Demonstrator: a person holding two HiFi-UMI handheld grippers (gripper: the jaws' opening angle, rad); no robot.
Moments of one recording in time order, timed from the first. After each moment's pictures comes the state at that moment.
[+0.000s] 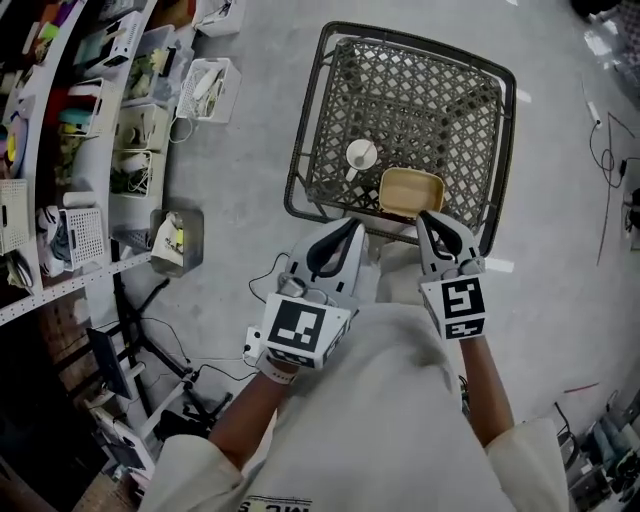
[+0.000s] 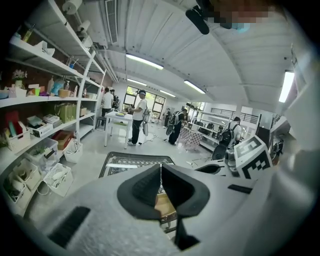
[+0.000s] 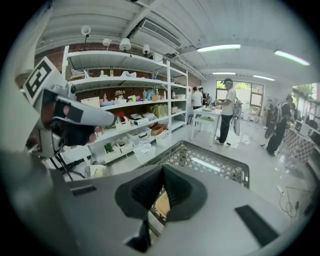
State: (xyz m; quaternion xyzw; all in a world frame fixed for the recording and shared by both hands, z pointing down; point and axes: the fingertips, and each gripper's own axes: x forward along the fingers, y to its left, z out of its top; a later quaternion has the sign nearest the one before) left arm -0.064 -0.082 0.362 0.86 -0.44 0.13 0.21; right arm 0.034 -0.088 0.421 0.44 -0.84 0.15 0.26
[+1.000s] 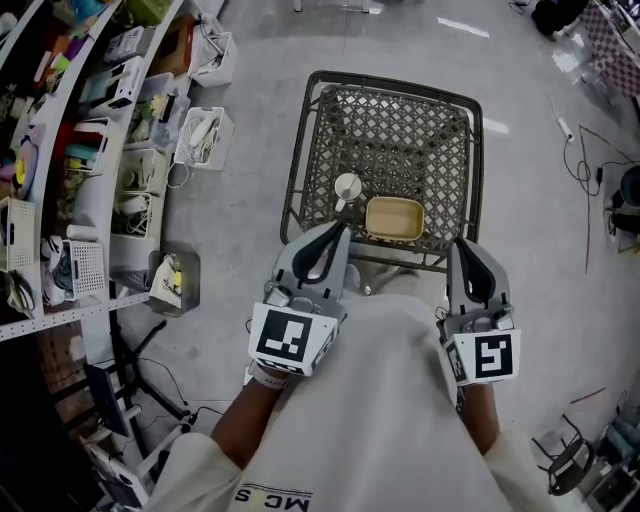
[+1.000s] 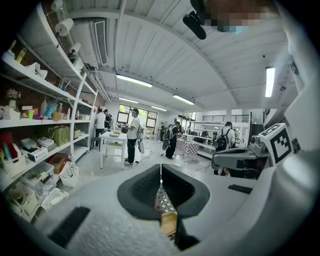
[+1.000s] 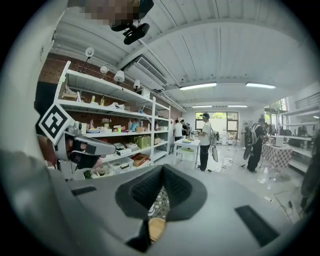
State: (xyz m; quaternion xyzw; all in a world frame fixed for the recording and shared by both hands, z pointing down) left arm -0.067 -0.088 0.282 0.89 -0.44 0.08 0.11; right arm 0.092 -0.054 0.273 0.57 -0.81 0.05 0.12
